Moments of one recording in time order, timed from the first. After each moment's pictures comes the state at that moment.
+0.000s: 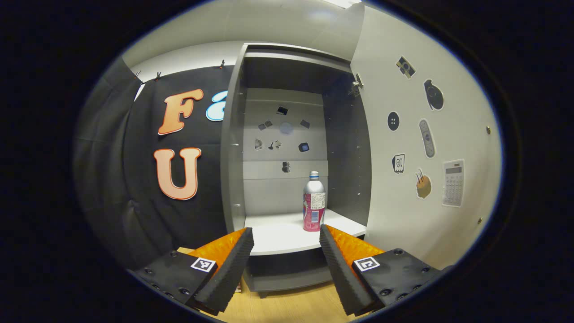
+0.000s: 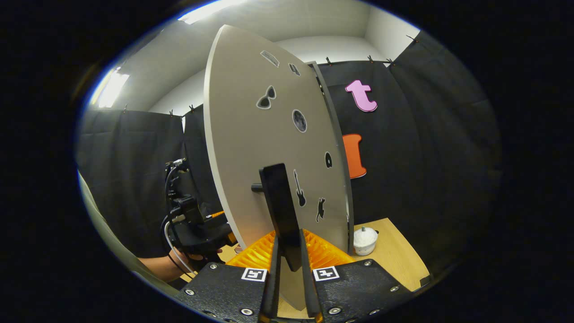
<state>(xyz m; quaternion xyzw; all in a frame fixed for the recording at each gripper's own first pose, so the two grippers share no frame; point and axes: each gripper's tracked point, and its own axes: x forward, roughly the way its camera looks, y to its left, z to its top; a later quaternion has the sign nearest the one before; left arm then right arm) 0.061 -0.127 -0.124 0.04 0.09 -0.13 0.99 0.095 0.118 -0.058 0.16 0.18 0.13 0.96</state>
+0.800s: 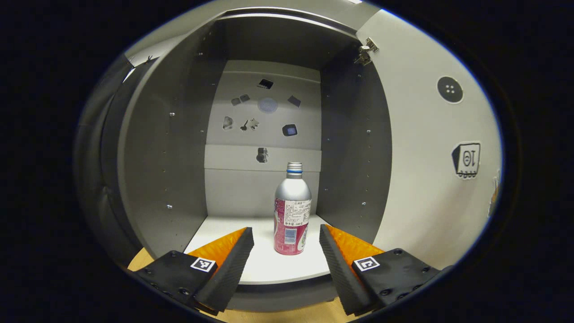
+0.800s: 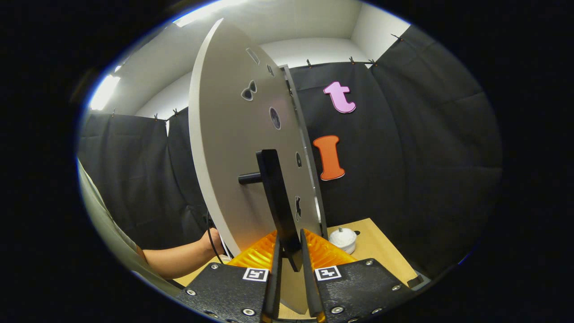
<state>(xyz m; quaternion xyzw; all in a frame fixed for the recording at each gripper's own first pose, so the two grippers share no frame) 0.191 -0.215 -0.190 0.01 0.13 -0.13 0.98 0.105 0.085 -0.059 0.16 0.17 0.07 0.97</state>
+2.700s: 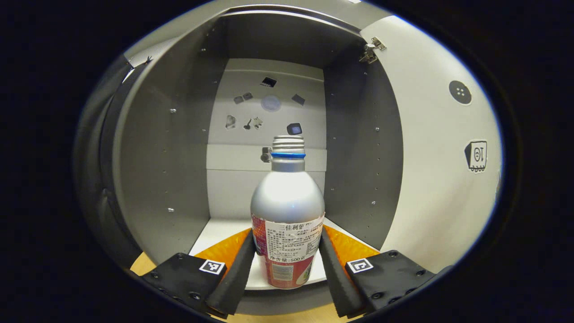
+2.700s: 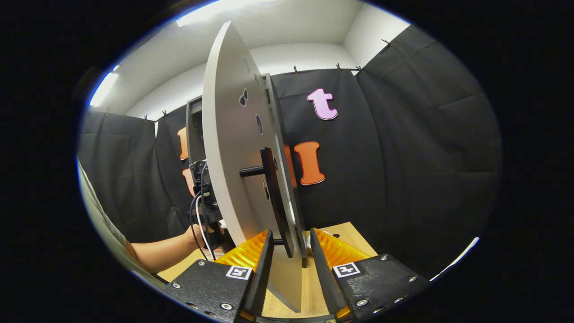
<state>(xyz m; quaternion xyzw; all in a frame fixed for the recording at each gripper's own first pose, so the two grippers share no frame) 0.176 -0.184 -0.181 0.02 0.11 -0.12 0.99 0.102 0.062 -0.064 0.15 0.16 0.05 0.97</state>
